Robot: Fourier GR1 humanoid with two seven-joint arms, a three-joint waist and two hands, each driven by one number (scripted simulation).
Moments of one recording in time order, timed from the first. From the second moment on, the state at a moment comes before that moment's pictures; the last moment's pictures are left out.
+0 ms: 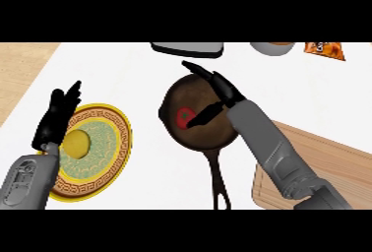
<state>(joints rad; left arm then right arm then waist) -0.31 0.28 0.12 -1.23 -0.18 0.00 0.25 -1.05 0.00 0.08 -0.22 0.21 0.04 -0.67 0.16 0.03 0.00</state>
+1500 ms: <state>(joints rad) -0.23 0.29 0.16 -1.30 -0.16 0.00 0.25 -1.12 -0.55 -0.04 -0.12 0.13 0.47 -0.69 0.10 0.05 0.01</state>
